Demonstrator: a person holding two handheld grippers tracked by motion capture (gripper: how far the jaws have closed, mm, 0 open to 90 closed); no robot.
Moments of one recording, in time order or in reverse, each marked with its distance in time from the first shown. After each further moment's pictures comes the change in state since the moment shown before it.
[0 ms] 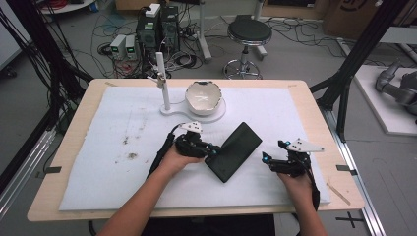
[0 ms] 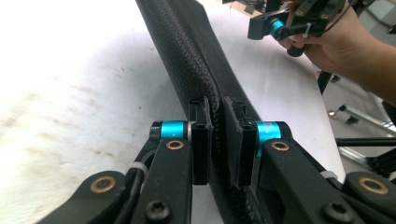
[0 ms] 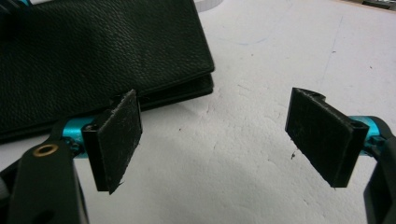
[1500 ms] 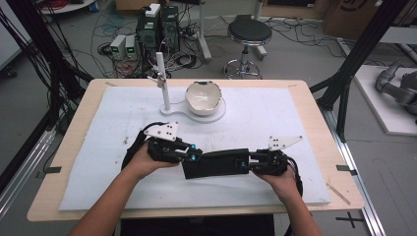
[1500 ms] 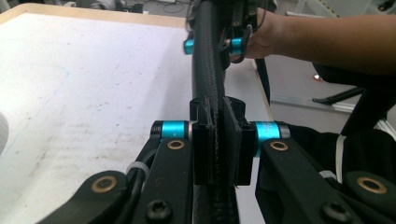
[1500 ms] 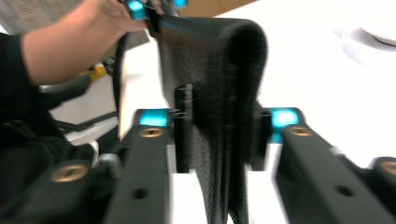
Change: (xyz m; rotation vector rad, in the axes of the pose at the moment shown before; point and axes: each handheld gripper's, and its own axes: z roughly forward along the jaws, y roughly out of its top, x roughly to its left) left arm -0.035 0.007 -0.078 -0.027 -0.101 0.262; right arm 0.046 0.036 0.024 -0.082 0.751 -0.055
